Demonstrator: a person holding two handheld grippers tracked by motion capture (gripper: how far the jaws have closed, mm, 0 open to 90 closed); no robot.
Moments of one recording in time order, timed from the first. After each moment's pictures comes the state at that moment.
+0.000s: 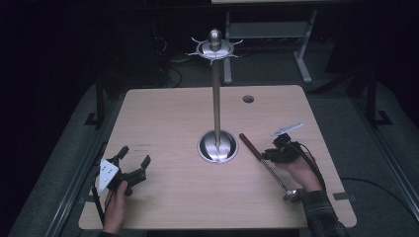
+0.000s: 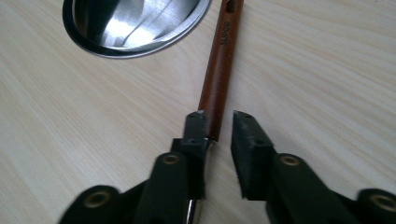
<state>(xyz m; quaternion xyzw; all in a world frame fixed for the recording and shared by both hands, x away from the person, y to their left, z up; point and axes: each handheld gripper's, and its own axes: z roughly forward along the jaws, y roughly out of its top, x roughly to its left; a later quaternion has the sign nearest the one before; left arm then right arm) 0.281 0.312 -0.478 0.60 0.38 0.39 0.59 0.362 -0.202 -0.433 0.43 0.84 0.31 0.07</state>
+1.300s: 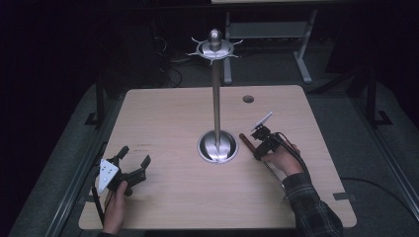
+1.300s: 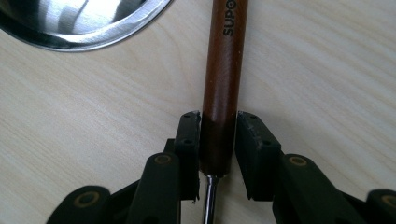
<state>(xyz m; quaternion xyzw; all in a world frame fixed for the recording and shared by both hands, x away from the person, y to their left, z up) 0.282 0.313 -0.478 0.60 0.38 0.39 0.59 0.404 -0.149 -0.437 0.49 0.86 0.14 0.03</state>
